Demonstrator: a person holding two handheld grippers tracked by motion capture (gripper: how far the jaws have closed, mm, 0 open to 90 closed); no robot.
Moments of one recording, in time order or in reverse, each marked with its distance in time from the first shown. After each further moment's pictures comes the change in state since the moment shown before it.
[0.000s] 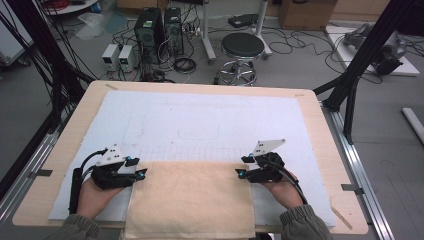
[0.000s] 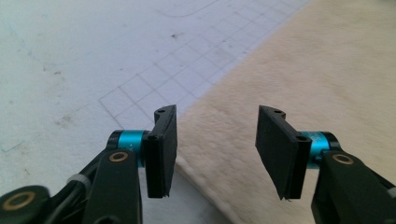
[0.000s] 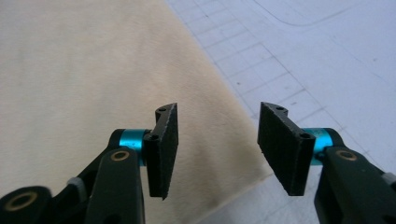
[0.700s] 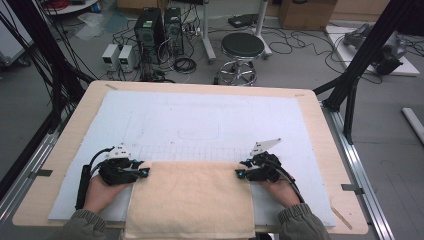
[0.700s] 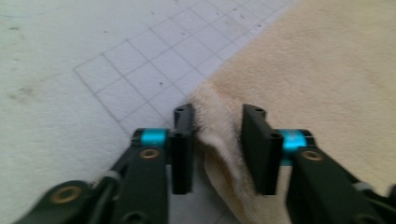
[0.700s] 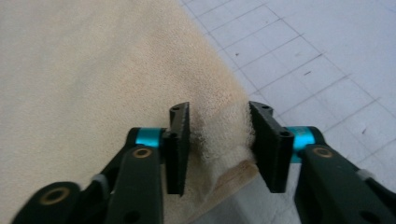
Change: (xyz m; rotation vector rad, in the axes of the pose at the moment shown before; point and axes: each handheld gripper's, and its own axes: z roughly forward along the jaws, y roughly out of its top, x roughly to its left) left arm 0.011 -0.011 0.022 0.067 -0.090 -0.073; right arm -0.013 -0.014 0.020 0.044 0.070 0.075
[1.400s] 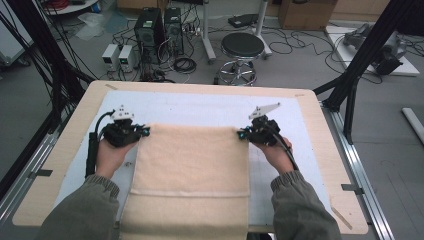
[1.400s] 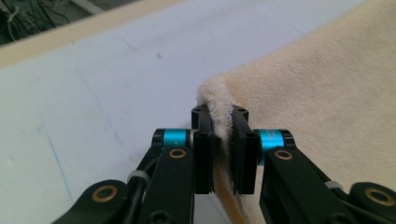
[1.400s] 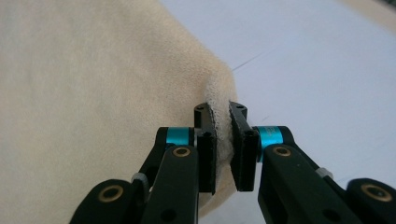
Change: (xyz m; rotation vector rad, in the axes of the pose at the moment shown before) left arm 0.042 0.102 0.001 -0.114 0.219 -0.004; right arm -0.053 0.081 -0.017 -0.047 -0.173 -0.016
